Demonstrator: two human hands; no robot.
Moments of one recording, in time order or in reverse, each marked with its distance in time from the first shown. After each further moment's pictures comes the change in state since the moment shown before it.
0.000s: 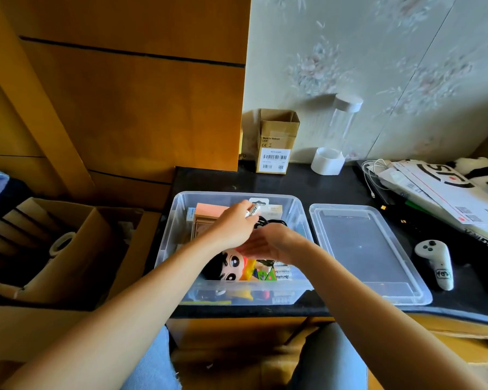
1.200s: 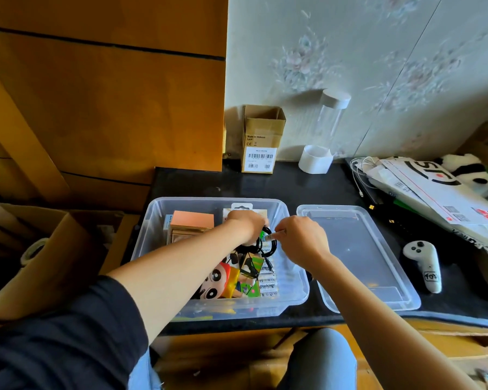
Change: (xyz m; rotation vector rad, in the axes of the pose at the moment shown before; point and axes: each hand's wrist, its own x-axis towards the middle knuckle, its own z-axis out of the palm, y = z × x) left_hand 0.086 0.016 0.054 1.007 -0.402 0.140; right_hand 0.005 0.004 -0.069 -1.240 0.675 -0.342
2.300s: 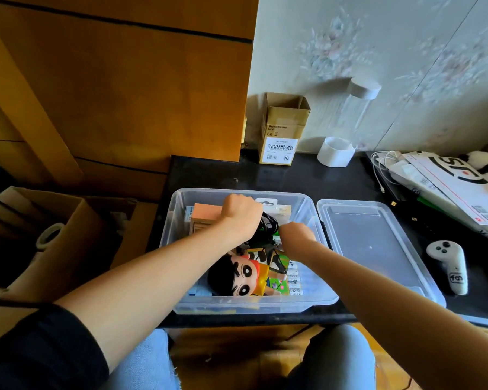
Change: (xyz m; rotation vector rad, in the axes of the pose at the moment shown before) left_hand -0.036 -0.040 0.009 0.194 0.283 -0.193; right_hand 0.039 -0.031 0.062 -0.367 -0.258 -0.130
